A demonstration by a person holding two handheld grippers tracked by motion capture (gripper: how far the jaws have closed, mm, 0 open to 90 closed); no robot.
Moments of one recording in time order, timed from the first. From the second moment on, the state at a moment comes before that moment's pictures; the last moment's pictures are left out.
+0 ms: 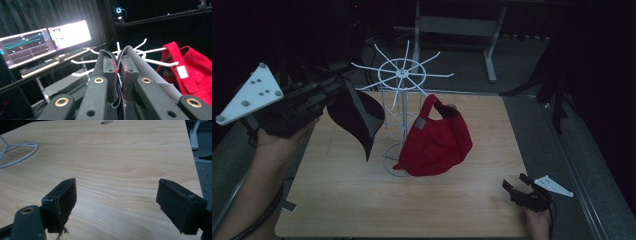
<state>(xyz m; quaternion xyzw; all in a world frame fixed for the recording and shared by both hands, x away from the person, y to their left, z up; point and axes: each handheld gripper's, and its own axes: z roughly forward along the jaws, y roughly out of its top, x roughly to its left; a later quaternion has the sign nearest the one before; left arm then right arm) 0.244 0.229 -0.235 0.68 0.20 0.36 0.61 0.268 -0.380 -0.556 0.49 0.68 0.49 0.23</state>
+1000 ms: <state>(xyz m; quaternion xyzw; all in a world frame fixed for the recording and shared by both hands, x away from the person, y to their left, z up) 0.246 0.191 -0.261 0.73 0.16 0.31 0.59 0.270 -0.380 -0.556 0.49 0.68 0.49 0.23</state>
